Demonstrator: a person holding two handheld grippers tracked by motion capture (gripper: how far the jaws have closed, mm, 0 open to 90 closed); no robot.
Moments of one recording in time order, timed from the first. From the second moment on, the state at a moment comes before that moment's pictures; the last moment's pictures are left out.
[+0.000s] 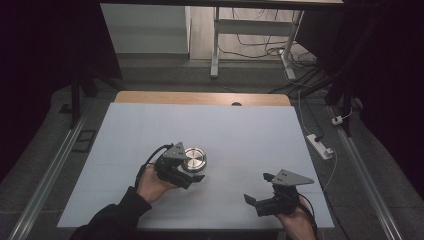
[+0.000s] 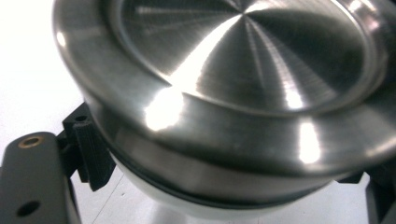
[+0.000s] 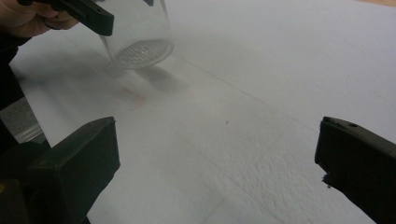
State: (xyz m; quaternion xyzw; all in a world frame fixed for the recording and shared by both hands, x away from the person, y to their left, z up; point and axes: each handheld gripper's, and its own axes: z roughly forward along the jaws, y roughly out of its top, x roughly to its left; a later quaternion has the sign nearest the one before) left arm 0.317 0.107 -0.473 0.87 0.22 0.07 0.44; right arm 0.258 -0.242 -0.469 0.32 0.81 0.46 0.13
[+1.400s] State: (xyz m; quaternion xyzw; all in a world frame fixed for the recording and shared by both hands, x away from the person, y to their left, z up) left arm 0.312 0.101 -0.473 0.87 0.21 0.08 0.44; right arm 0.296 -0.117 -0.424 0.21 0.86 0.46 0.08
